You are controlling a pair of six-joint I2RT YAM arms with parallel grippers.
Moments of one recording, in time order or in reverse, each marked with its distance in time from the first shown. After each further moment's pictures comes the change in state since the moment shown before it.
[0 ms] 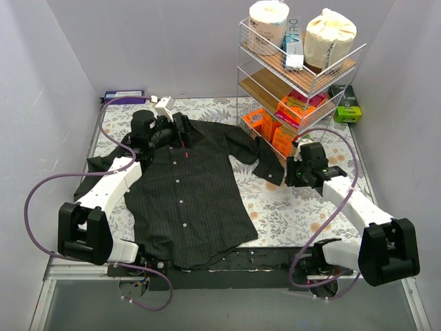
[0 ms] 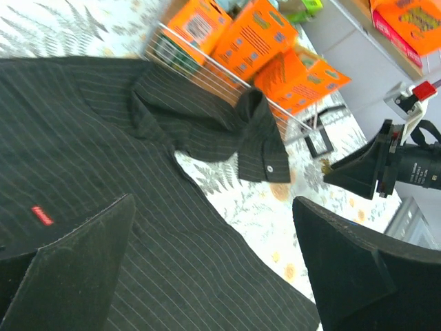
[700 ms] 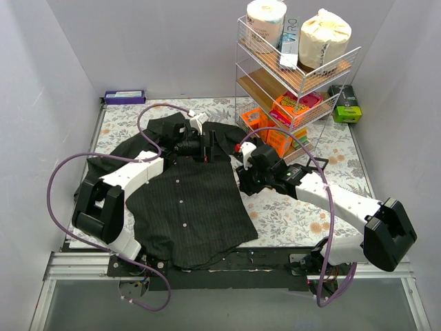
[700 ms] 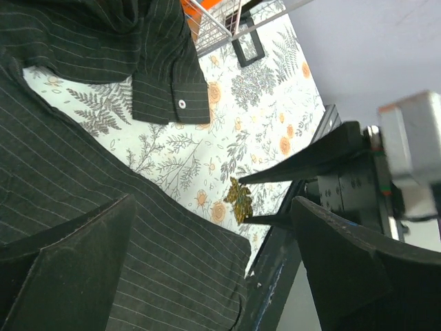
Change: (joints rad) left arm -0.193 0.205 0.037 -0.049 0.203 -0.105; right arm 0.554 0.092 0.174 0.022 -0.089 -0.063
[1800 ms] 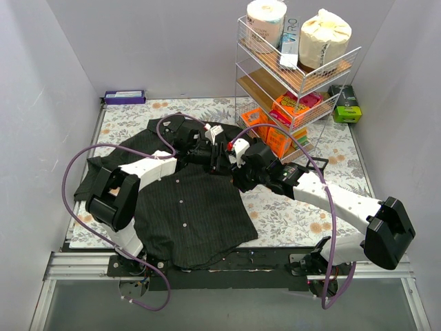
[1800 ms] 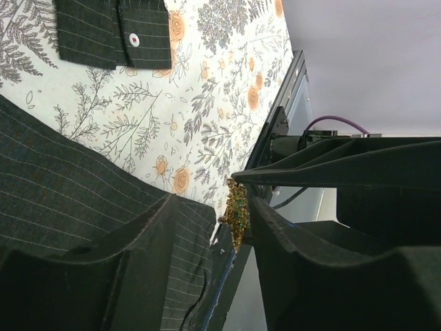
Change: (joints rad) left arm -0.074 0.156 0.021 -0.006 0.161 -0.092; right arm 0.090 0.024 0.089 0.029 0.071 -0.048
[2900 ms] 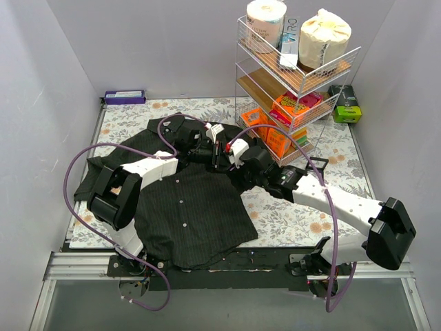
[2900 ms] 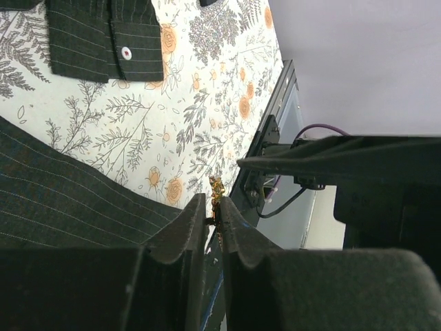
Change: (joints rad) left arm -0.007 0.021 0.000 0.070 0.012 -0.057; right arm 0.035 -0.010 -0.001 0.019 0.125 -0.006
